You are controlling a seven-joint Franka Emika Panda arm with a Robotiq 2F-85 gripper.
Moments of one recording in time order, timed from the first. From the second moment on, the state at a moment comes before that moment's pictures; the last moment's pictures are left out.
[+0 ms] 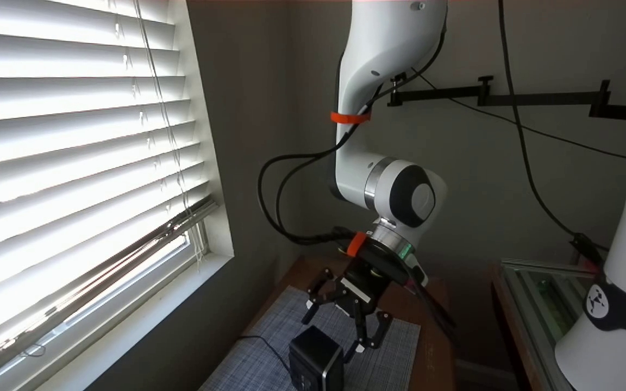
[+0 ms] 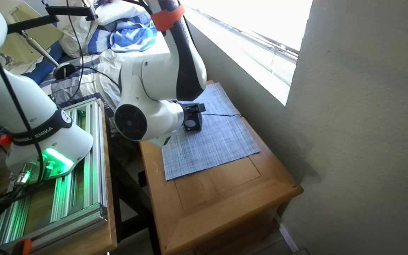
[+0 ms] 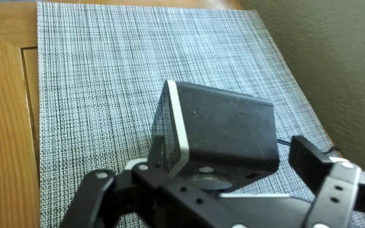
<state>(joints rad) -0.12 0.48 -0.22 -2.64 1.83 2.18 -0.23</state>
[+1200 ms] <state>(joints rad) -0.13 0.55 -0.23 -2.60 1.83 2.14 -0.23</state>
